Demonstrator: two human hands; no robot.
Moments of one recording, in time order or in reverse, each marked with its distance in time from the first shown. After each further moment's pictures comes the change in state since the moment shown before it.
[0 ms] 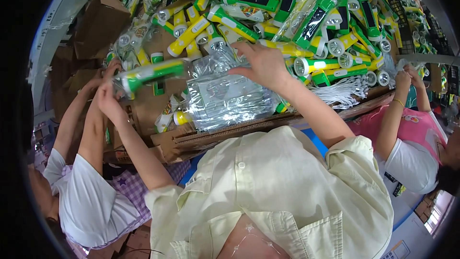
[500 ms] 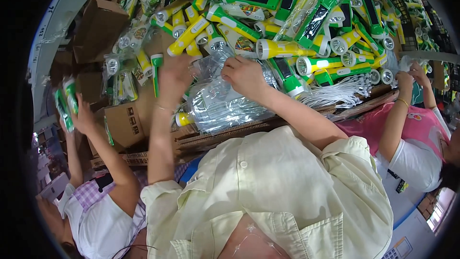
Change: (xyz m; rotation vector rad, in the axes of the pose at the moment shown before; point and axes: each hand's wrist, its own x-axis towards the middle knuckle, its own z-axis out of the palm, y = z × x) left_hand -0.080 -0.002 0.119 0.452 -0.819 0.650; right_hand -0.014 0.000 0.069 -0.061 0.001 -0.156
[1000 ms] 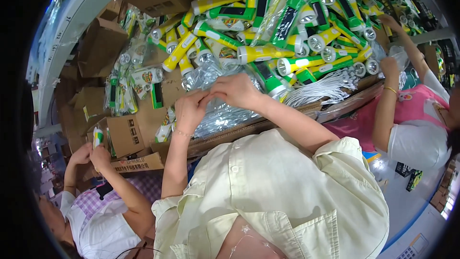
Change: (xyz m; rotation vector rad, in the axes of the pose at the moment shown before) left_hand -0.034 0.087 0.024 0.034 -0.106 -0.113; right_hand -0.022 -0.008 -0.032 0.316 0.085 -0.011
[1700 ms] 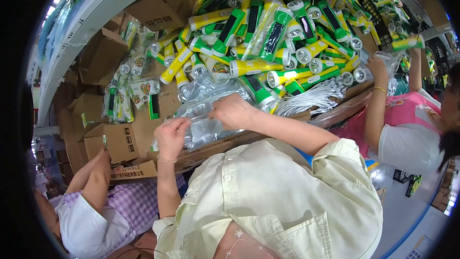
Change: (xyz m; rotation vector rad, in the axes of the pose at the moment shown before) left_hand -0.043 0.011 -0.041 0.027 0.107 -0.100; right_hand -0.011 -0.029 -0.029 -0.228 -0.299 -0.200
